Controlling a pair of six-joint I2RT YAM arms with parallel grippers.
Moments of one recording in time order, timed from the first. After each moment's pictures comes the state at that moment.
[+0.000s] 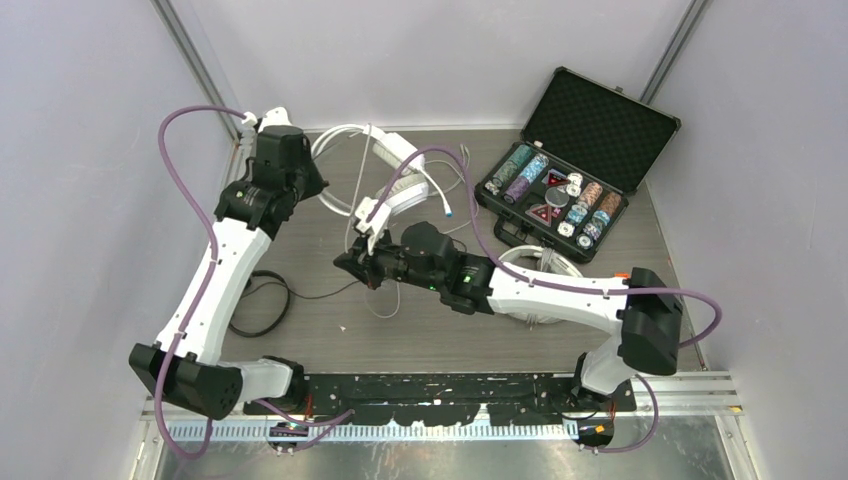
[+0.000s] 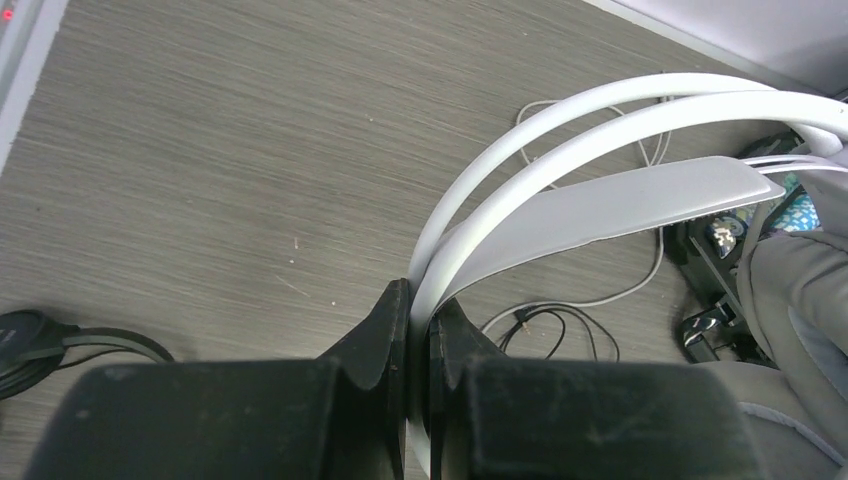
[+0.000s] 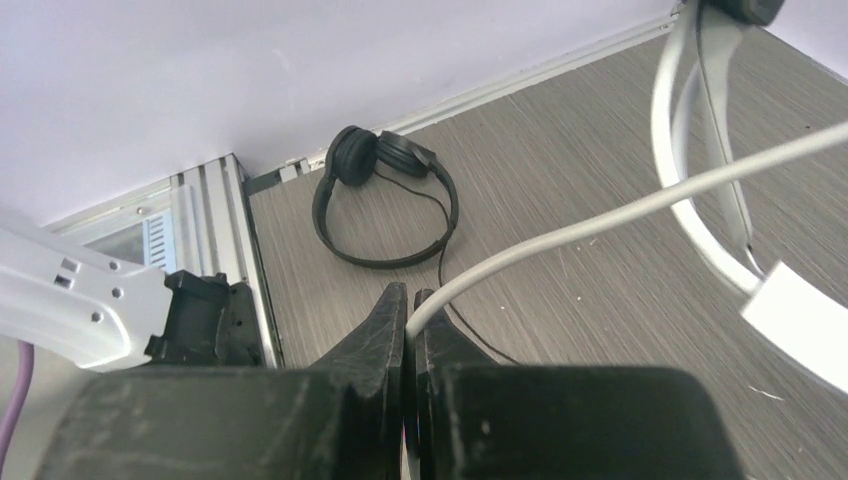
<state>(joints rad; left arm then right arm) -0.29 1.27 1.45 -0.75 -0.31 -0.51 1.18 1.54 1.19 0.25 -0.03 0.13</state>
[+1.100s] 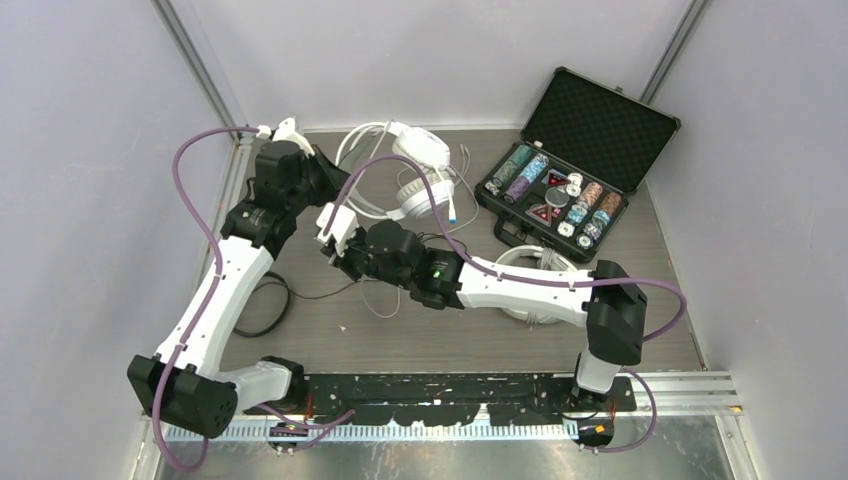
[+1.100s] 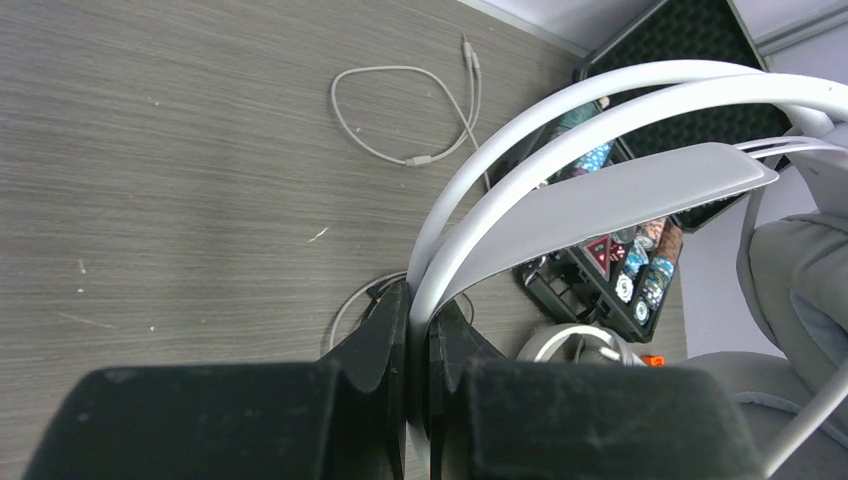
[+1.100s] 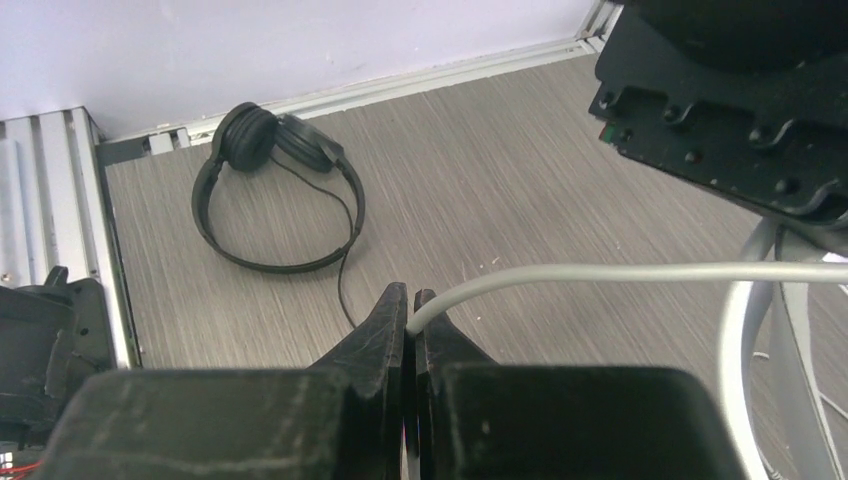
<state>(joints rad) -0.29 1.18 1.24 -0.46 0.03 -0.63 1.22 1.72 1.40 0.16 0.11 -0.13</state>
